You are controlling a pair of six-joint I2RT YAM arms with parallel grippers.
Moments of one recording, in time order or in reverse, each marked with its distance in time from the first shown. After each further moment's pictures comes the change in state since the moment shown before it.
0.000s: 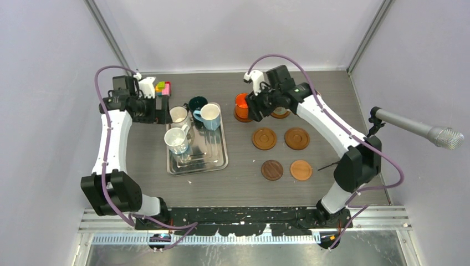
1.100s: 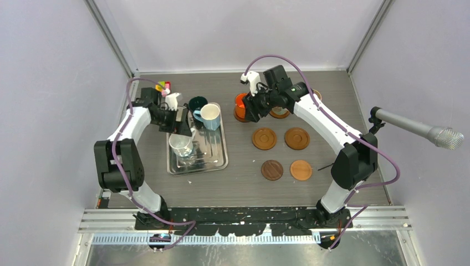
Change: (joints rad) left arm -0.079 0.244 -0.184 0.201 0.236 0.061; right arm 0.034 0.062 0.024 0.010 -0.071 -0.023
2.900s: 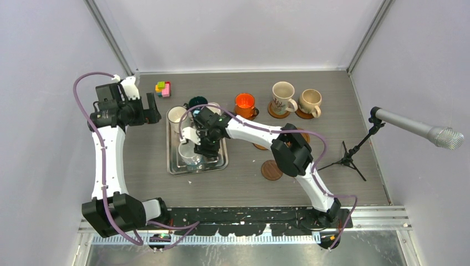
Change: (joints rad) left arm 0.190 -0.403 0.091 -0.078 -0.261 -0.174; right arm 0.430 0.565 0.303 -0.014 0.037 -0.428
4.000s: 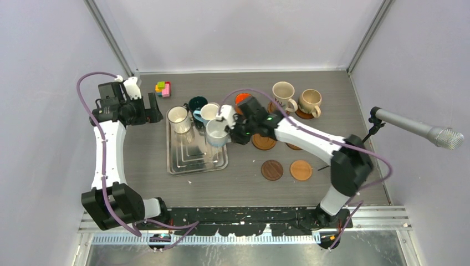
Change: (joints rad) left arm 0.005 0.055 -0.002 0.003 0.028 -0.004; right arm -0.146 -0.538 -0.538 0.257 0.072 0.285
